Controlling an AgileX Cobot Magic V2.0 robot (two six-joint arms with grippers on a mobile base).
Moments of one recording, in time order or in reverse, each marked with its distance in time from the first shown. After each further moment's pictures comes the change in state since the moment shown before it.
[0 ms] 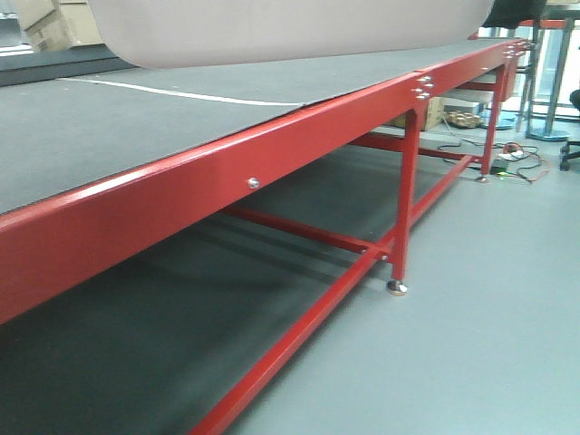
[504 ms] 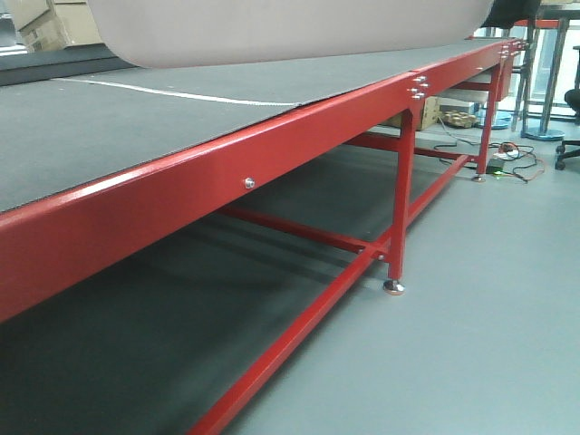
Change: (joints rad) left arm 0.000 0.000 0.000 0.000 0.000 0.000; right arm 0.000 0.000 0.000 0.000 0.000 0.000
